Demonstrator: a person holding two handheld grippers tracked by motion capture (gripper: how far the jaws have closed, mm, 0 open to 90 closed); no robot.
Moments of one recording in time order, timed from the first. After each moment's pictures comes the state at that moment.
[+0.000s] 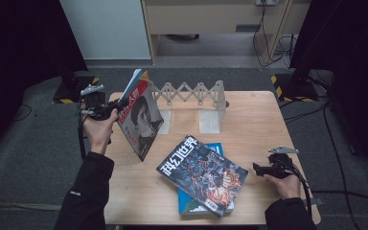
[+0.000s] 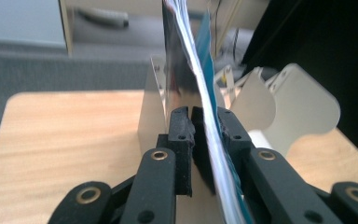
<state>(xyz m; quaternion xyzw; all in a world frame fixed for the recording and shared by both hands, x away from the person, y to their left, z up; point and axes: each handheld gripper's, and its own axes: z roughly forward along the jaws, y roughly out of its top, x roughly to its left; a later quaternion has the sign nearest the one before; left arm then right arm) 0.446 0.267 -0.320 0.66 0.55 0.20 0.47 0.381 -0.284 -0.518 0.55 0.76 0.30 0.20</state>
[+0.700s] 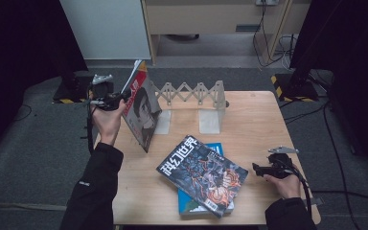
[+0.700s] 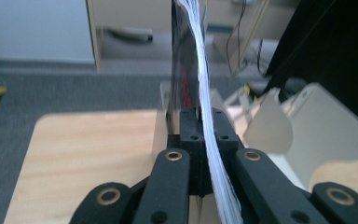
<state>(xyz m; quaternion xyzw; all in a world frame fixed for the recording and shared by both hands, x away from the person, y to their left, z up) 0.456 0.240 -0.299 0.64 0.56 0.27 0.46 0.381 -0.284 -0.518 0.54 0.76 0.30 0.20</state>
